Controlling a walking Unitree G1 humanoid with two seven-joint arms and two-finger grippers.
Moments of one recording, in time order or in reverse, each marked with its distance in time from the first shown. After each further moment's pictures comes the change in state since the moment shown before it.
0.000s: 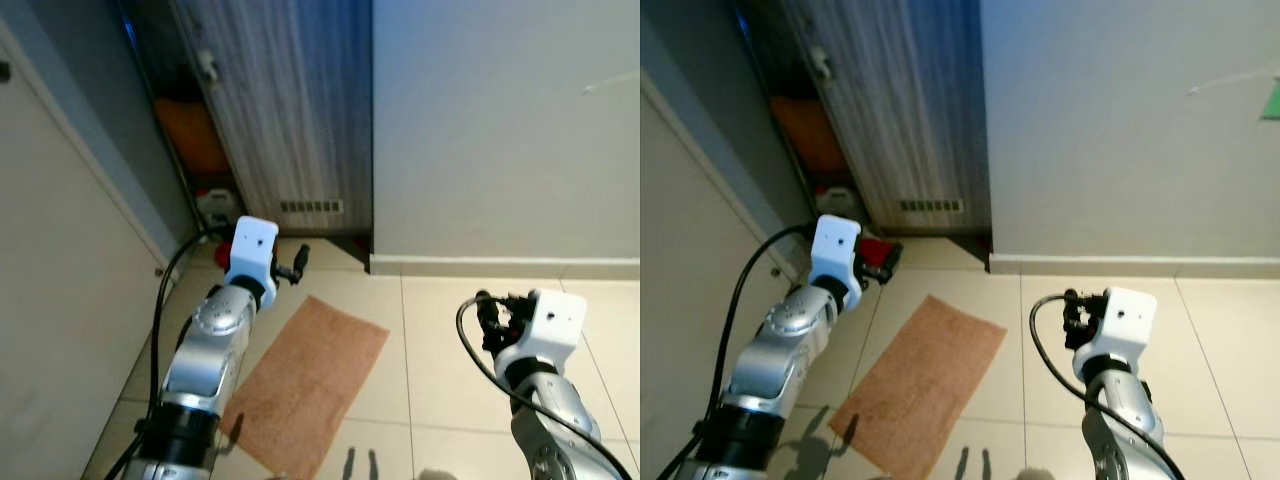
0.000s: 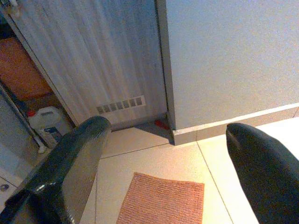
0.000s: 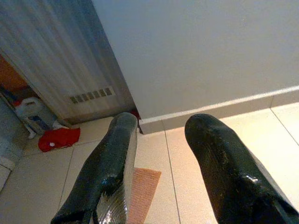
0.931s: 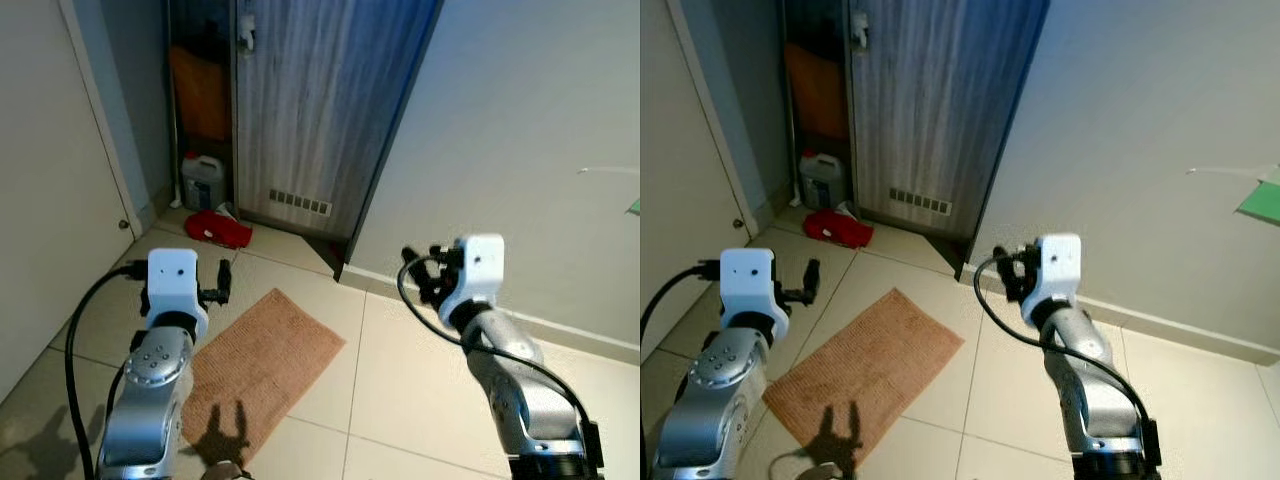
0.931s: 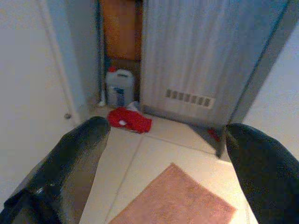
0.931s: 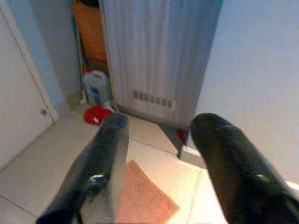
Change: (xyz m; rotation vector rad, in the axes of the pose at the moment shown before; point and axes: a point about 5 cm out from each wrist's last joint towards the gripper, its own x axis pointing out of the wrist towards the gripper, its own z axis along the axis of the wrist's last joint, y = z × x) left arm -0.059 0.046 -0.015 -0.025 -0.010 0.337; right arm 0.047 0.049 0.016 -0.092 -0.035 0.343
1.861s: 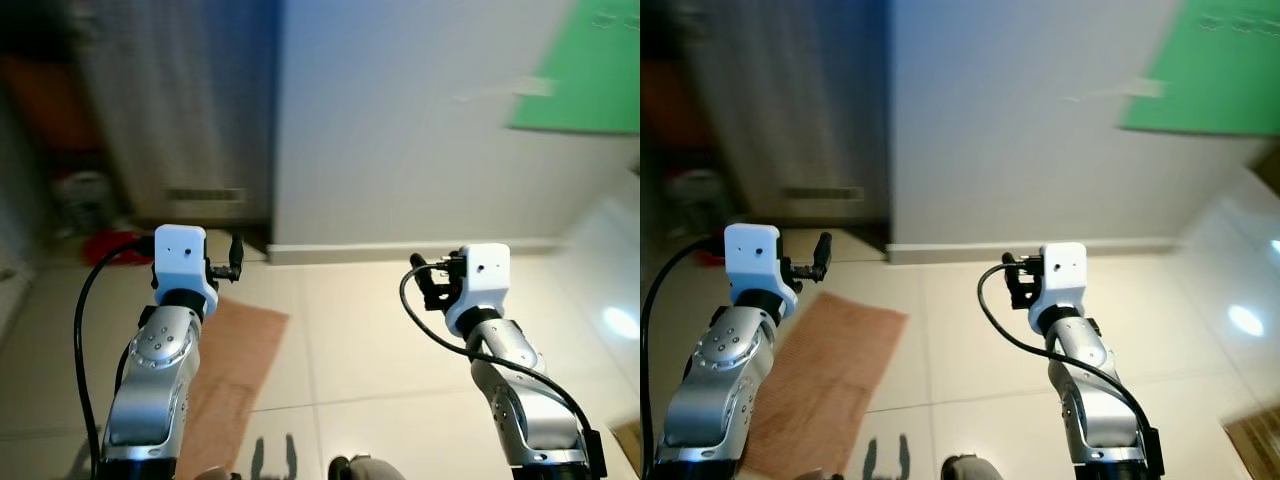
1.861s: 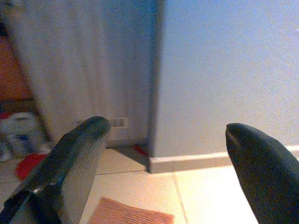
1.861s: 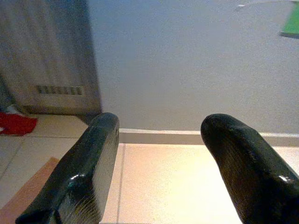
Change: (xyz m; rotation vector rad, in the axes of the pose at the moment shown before) left arm 0.007 -0.007 0.019 0.010 -0.110 -0.066; right arm -0.004 -0.002 0.000 -0.073 -0.016 -0.070
